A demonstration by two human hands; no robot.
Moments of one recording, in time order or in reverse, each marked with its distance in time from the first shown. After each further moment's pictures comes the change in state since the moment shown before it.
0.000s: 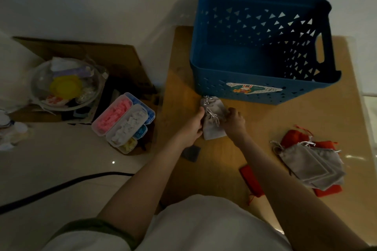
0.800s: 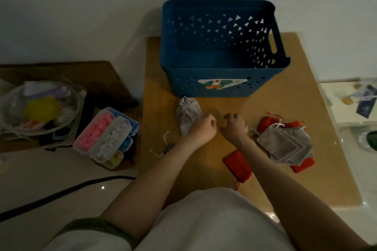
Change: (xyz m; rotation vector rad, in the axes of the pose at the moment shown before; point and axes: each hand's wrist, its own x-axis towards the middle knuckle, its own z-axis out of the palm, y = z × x) left_hand -0.013 -0.018 0.064 1.156 -0.010 0.474; right_hand -0.041 0.033 -0.043 -0.338 0.046 0.106
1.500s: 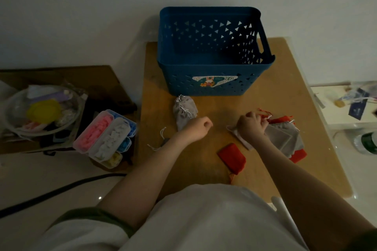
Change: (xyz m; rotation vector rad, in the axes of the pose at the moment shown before) left_hand -0.025 -0.002 0.005 -0.001 -0.088 0.033; right_hand -0.020 0.062 -0.031 -0.257 0.010 0.003
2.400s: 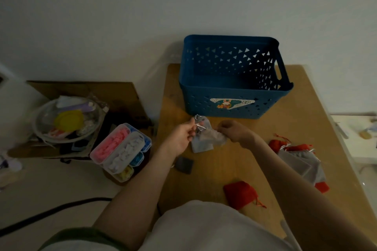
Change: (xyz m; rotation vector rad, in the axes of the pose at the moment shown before) left_hand -0.023 -0.038 -0.057 -1.315 0.249 -0.186; right_hand 0.001 -0.089 -0.047 0.699 -0.293 -0.338
